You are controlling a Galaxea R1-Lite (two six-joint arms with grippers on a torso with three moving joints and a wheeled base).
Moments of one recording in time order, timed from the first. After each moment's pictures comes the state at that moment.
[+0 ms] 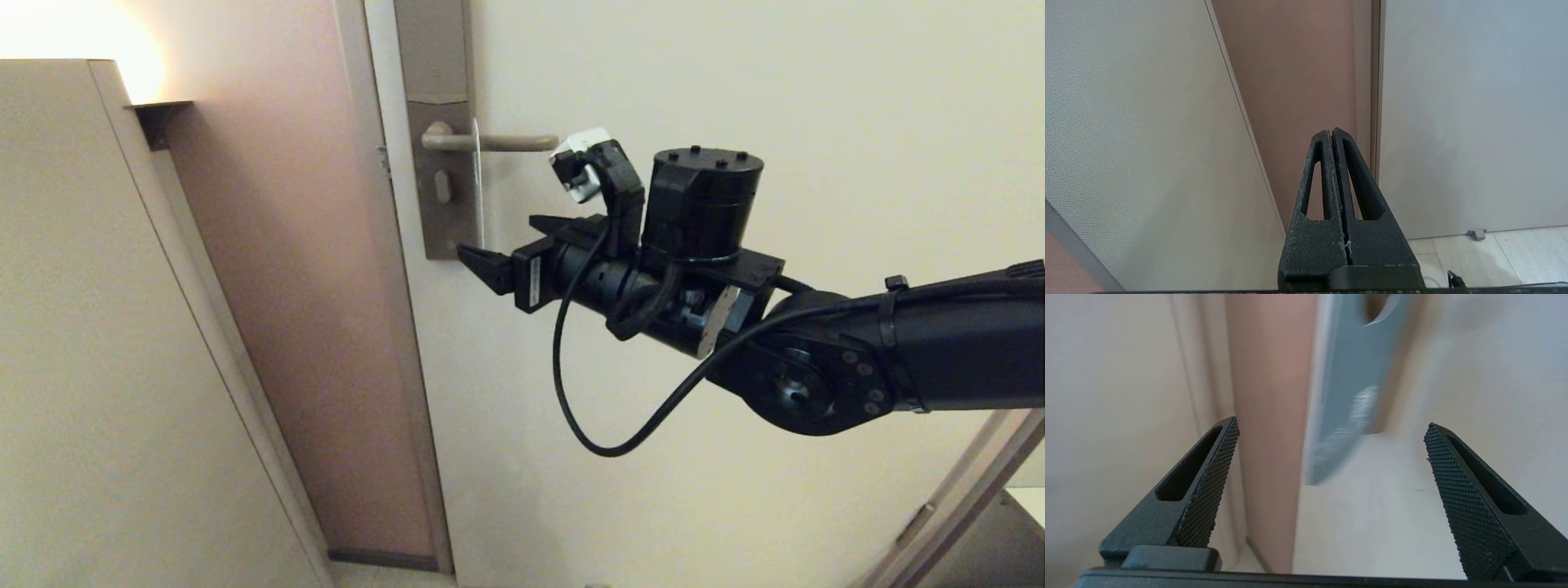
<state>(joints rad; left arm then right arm) 0.00 0.00 -0.02 0.04 -0.03 0.10 0.73 1.98 -1.33 -0.65 0.05 -0.01</state>
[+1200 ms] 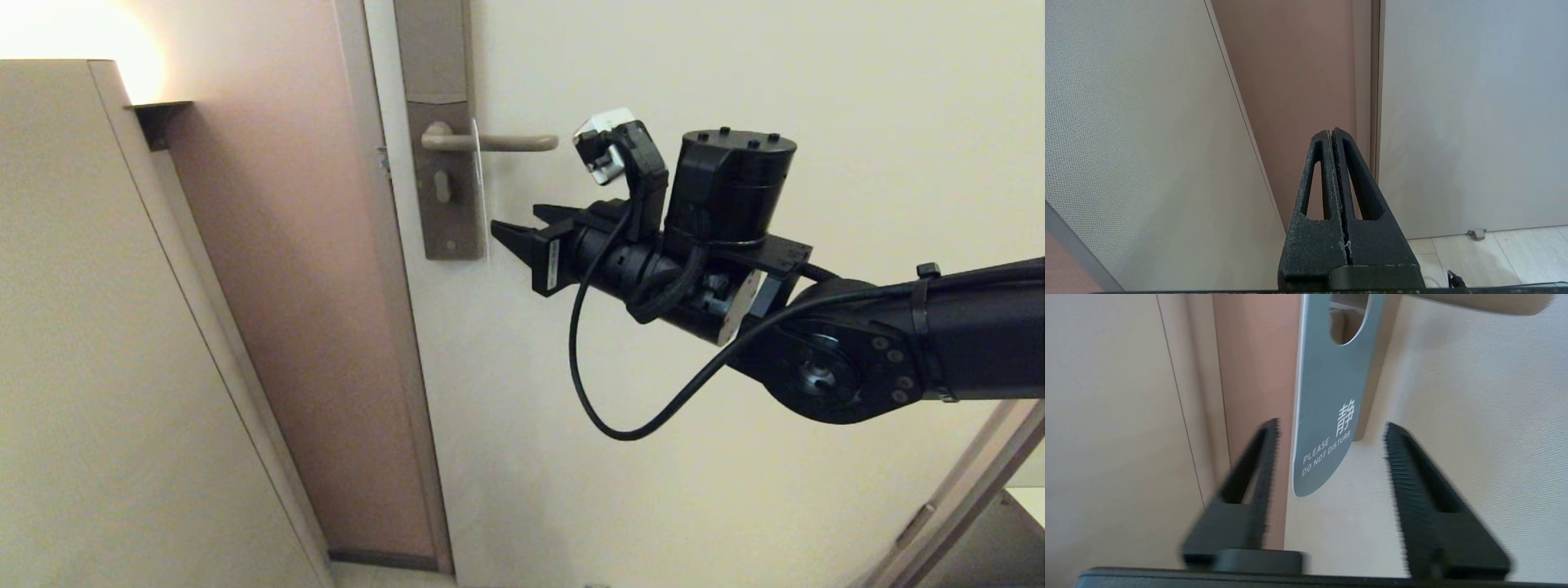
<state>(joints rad) 0.00 0.00 -0.02 0.04 -0.03 0.10 0.71 1.95 -1.32 -0.66 0.04 -0.02</state>
